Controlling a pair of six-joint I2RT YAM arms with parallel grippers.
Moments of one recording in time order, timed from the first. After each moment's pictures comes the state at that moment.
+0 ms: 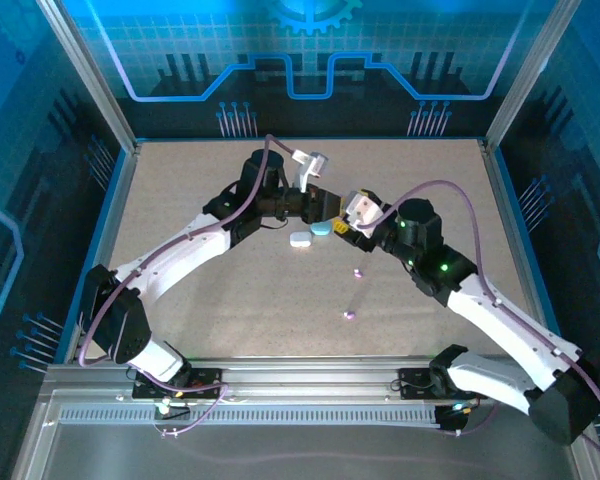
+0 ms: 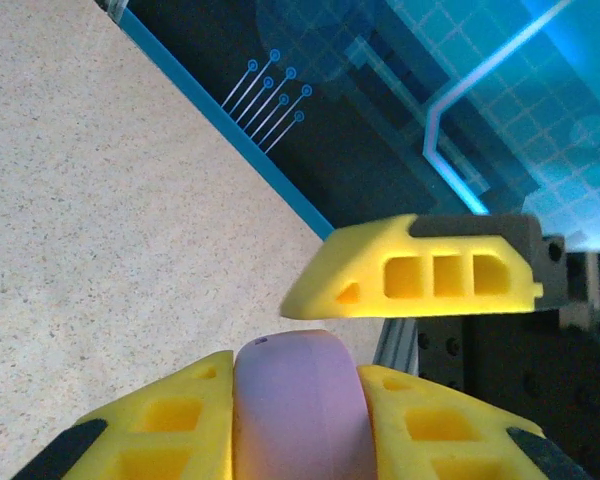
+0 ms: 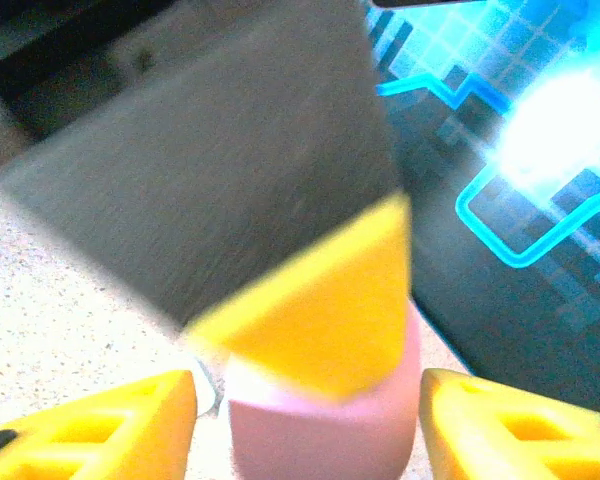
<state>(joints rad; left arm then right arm) -0.59 1.55 1.31 -0.10 0.66 -0.51 0.57 1.00 0.81 -0.04 -0.13 -0.52</state>
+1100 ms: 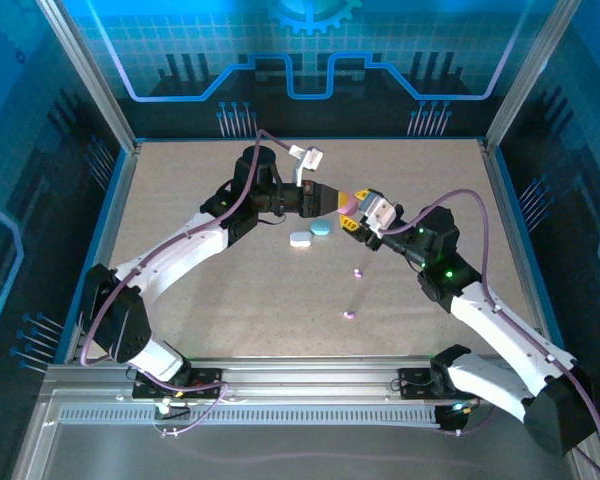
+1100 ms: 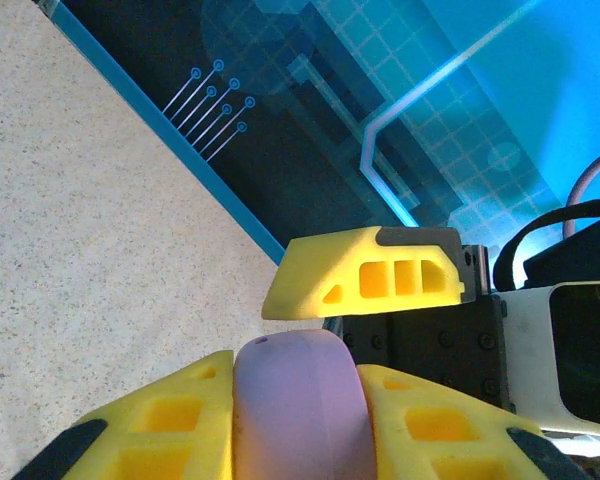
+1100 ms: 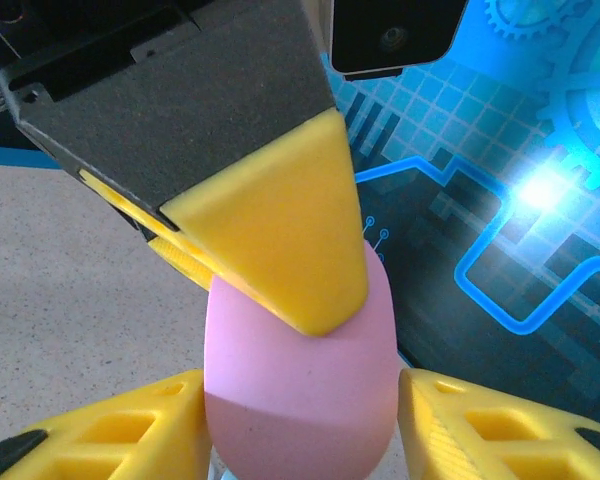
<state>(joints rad) -0.56 1.55 1.29 0.02 0.78 -0.65 0.46 0.98 0.72 0.20 -0.35 -0.46</state>
